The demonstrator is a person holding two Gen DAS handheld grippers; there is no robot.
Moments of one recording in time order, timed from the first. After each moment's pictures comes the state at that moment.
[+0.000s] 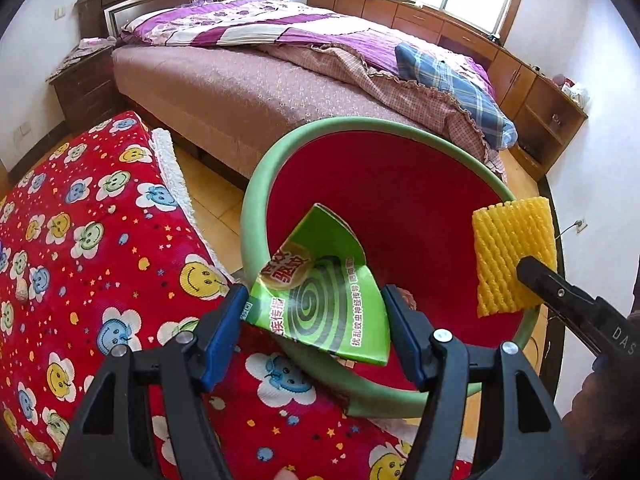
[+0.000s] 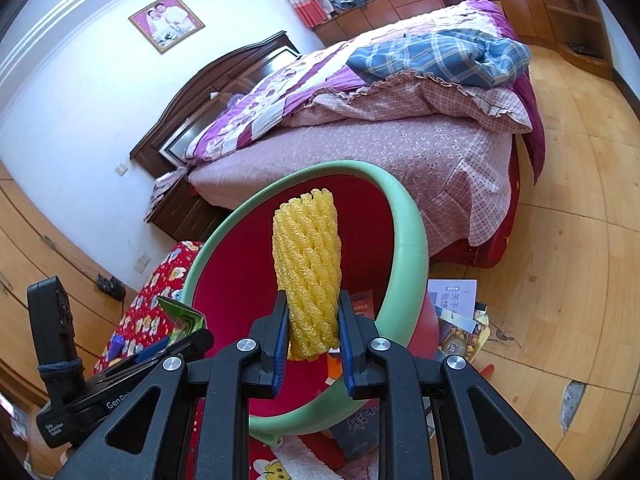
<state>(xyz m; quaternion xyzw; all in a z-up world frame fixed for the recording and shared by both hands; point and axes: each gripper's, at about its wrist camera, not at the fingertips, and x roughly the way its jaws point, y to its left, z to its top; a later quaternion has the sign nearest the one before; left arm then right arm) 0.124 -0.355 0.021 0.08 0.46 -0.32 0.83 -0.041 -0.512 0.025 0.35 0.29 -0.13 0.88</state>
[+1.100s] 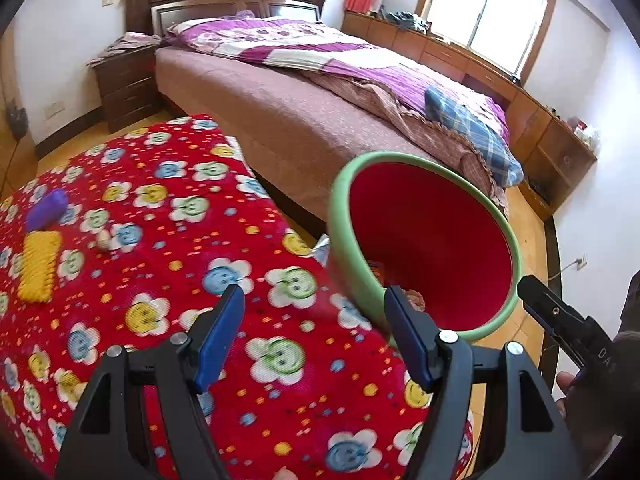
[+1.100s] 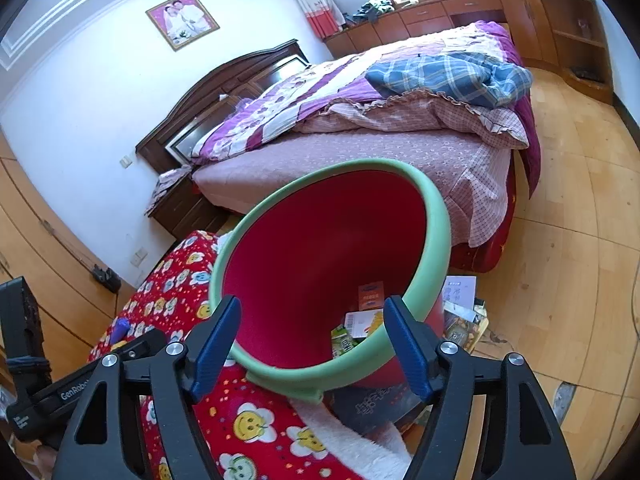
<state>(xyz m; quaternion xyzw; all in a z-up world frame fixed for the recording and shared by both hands) 0.097 -0.265 0.062 0.03 0.43 -0.28 0.86 -0.061 -0.460 0.050 0.31 0.28 -0.14 0.90</state>
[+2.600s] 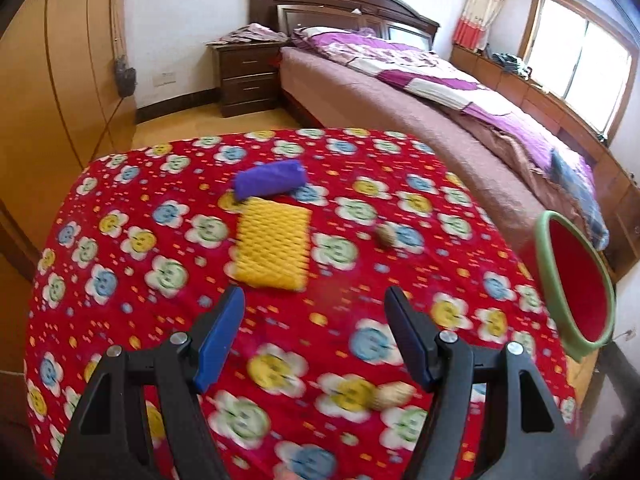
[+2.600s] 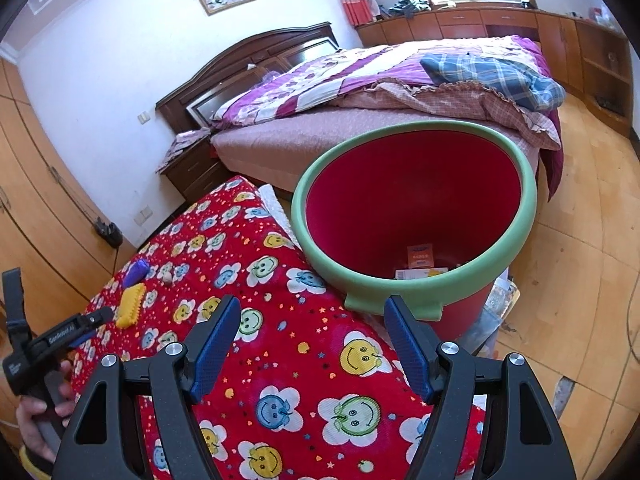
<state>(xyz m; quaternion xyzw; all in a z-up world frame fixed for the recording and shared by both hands) 0.156 -0.058 0.051 -0.01 0.42 -0.10 0.90 -0.041 -0.359 0.049 0.26 0.32 -0.12 0.91</state>
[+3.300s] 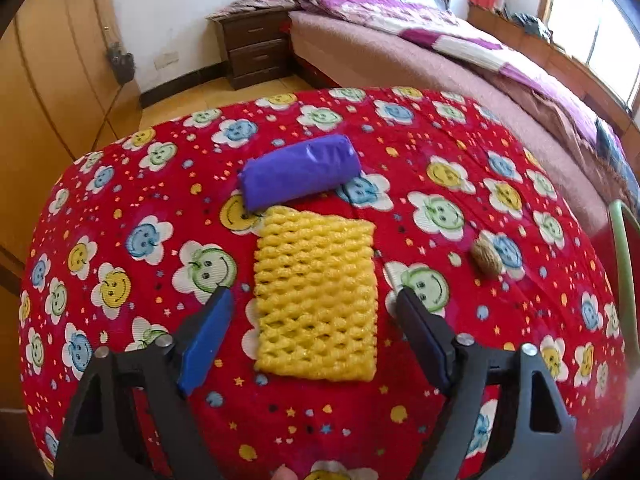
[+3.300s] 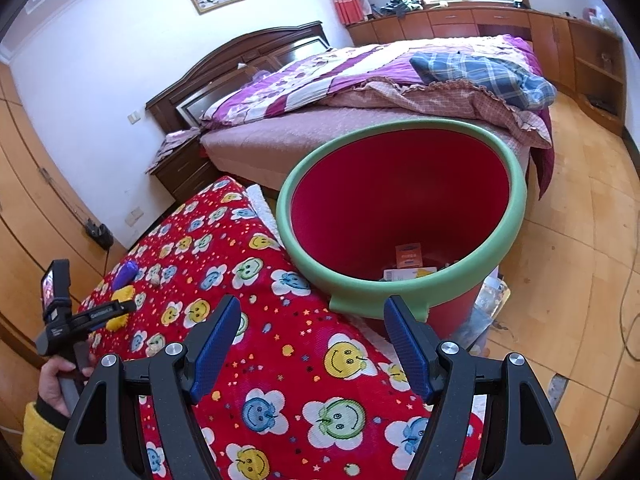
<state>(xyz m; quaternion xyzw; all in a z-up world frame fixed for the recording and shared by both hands) 0.239 -0.066 0.000 0.03 0.47 -0.07 0.88 -0.042 -0.365 0.048 0.25 0.32 -0.13 0.90</state>
